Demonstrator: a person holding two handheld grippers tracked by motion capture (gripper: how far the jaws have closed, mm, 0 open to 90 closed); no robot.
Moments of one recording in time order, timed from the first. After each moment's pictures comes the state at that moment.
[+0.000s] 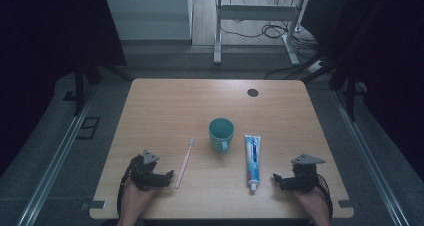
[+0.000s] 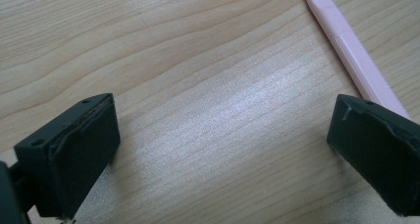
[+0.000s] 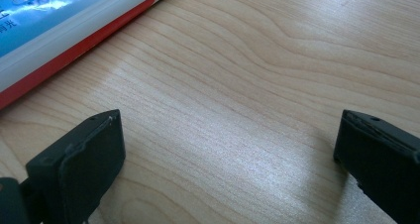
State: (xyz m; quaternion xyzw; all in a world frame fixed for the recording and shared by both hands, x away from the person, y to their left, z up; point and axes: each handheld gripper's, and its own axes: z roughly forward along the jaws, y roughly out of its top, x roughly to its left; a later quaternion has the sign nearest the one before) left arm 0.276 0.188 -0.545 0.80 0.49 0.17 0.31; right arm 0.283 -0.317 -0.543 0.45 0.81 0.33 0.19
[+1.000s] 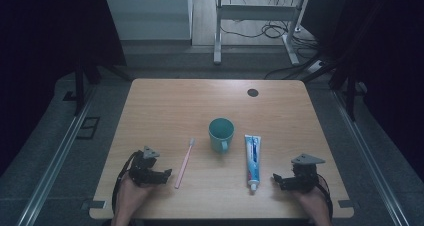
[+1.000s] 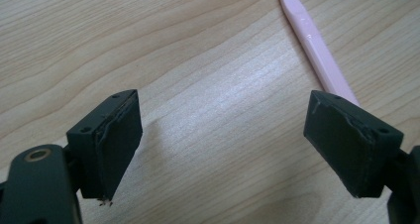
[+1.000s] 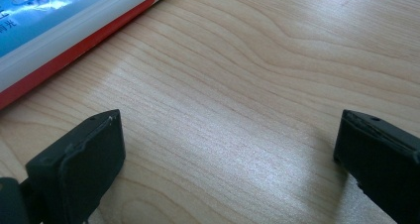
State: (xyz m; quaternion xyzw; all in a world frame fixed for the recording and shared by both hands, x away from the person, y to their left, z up) left arm 0.279 0.186 -0.519 0.82 0.47 0.14 0.28; right arm 0.283 -0.317 -0.543 0.45 0.81 0.33 0.19
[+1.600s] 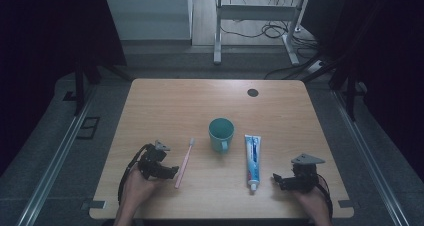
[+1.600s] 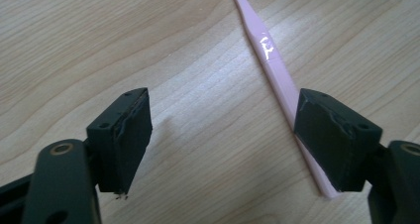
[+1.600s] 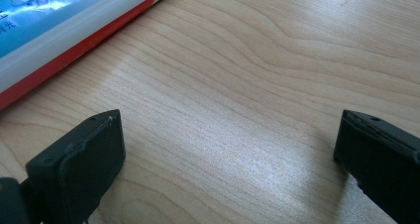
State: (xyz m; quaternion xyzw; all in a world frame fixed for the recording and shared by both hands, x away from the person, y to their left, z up) left arm 0.298 0.159 -0.501 0.85 0.45 0.10 0.24; right arm 0.283 -0.317 -0.543 0.45 0.81 0.33 0.19
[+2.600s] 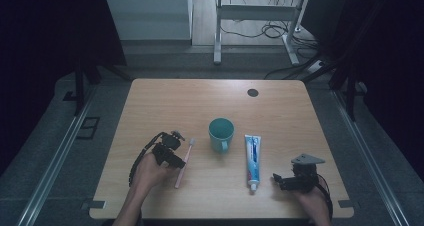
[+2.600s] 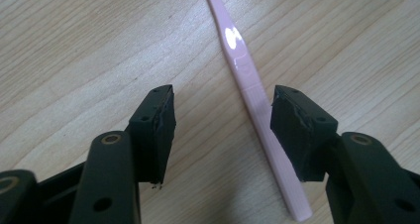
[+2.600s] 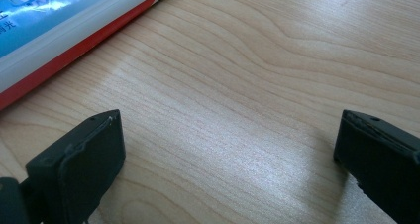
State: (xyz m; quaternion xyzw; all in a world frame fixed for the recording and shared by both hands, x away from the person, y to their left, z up) left arm 0.341 0.122 -0.491 0.87 0.46 0.01 0.15; right arm 0.283 -0.317 -0.543 0.46 0.81 0.33 0.19
